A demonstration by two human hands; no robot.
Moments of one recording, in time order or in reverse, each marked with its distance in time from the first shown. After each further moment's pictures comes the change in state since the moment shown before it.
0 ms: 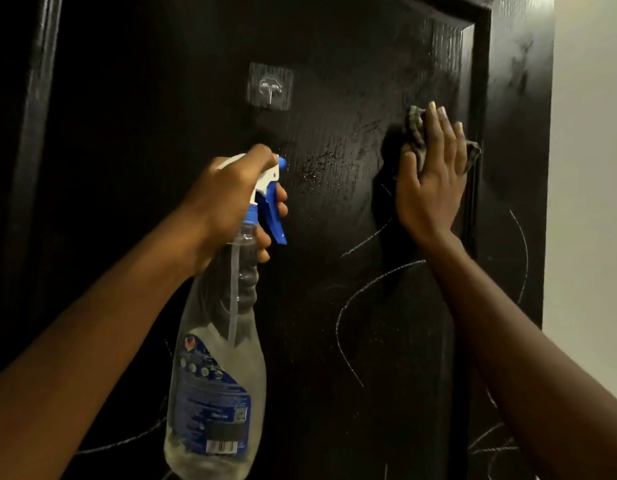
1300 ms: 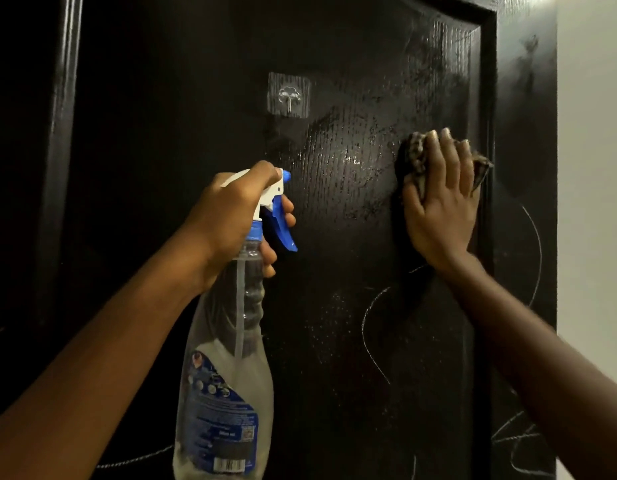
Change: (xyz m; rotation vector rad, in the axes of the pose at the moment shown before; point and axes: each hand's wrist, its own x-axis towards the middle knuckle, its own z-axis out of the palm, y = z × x) left_hand -0.002 -0.008 -0.033 -0.021 -0.066 0.014; right_hand -0.028 0.014 0.003 -0.307 -0.048 -0.130
